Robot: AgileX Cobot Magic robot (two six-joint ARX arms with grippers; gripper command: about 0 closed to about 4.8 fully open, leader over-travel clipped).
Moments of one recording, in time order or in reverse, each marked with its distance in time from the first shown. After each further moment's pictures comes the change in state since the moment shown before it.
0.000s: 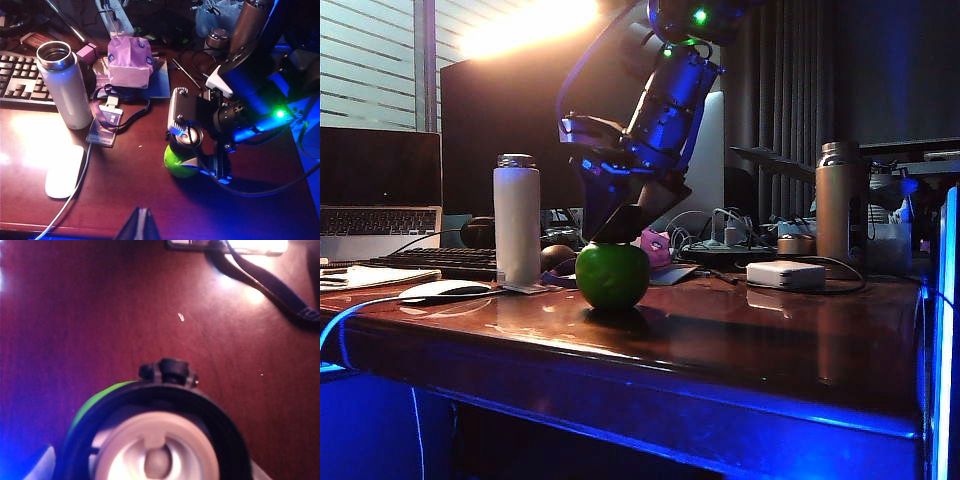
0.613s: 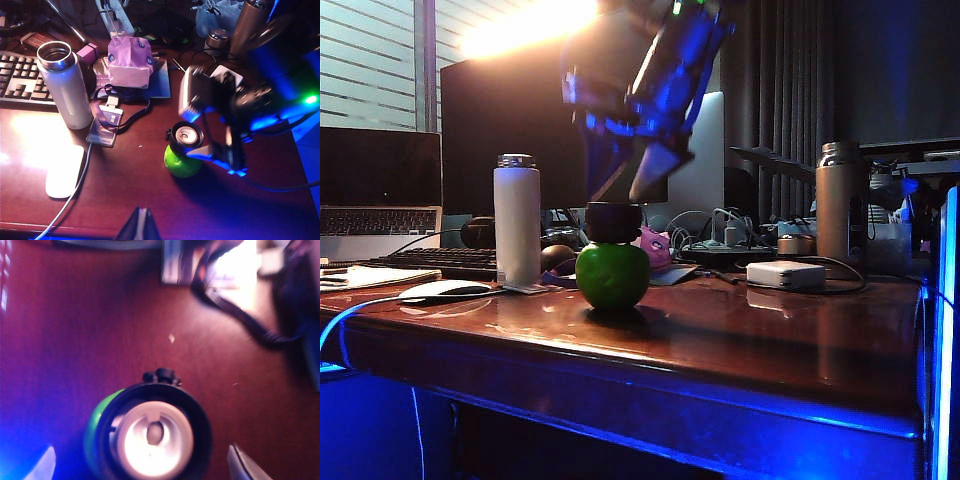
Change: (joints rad) left arm 0.000 0.000 0.000 0.000 0.000 0.000; right arm 0.000 -0.084 0.005 -0.010 0.000 -0.004
